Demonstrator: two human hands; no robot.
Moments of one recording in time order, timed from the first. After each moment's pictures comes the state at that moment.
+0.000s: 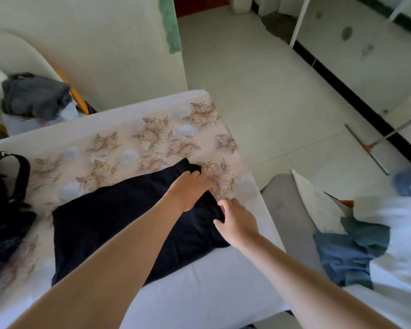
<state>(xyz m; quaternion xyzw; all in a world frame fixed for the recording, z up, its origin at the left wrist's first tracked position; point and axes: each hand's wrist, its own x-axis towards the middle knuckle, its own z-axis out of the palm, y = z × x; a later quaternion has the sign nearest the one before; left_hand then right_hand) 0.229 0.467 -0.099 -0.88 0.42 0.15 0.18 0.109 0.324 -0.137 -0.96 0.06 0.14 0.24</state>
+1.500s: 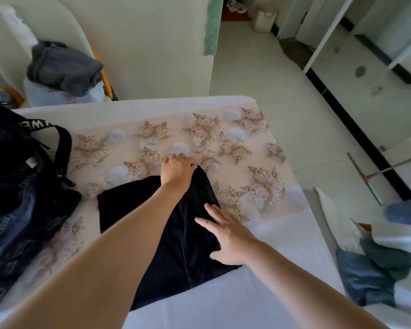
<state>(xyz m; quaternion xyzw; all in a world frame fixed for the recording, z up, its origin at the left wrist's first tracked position) 0.281 0.654 -0.121 -0.99 0.09 0.03 -0.11 0.123 0.484 -0.115 -0.93 -0.21 0.27 0.13</state>
